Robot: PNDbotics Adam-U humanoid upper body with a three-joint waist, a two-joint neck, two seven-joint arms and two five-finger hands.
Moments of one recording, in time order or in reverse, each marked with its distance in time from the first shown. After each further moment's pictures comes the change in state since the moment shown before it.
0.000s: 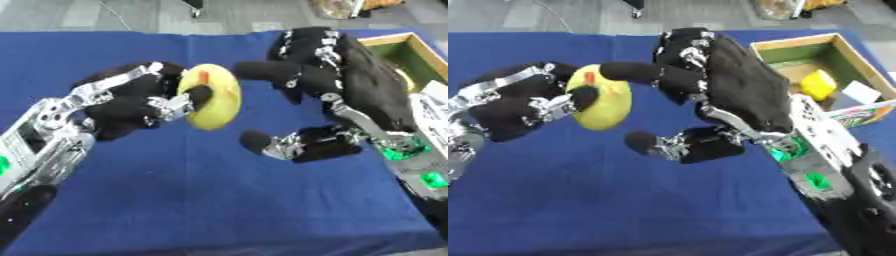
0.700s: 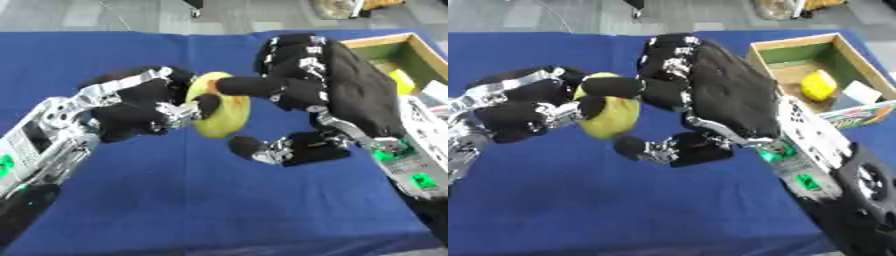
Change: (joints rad) left arm -0.025 -0.002 -0.019 0.000 -0.009 0.014 -0.034; right arm -0.012 0.010 0.019 0.000 0.021 -0.005 0.004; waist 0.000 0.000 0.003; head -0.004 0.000
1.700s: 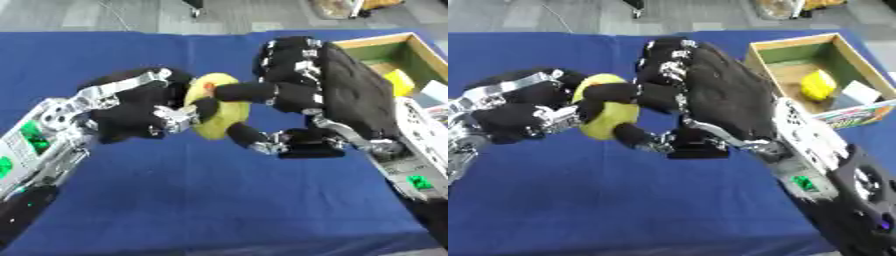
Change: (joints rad) left arm 0.008 0.010 0.001 0.000 -0.018 -0.022 -0.020; right arm 0.009 0.000 0.005 0.000 0.027 0.007 -0.008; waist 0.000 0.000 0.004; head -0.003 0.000
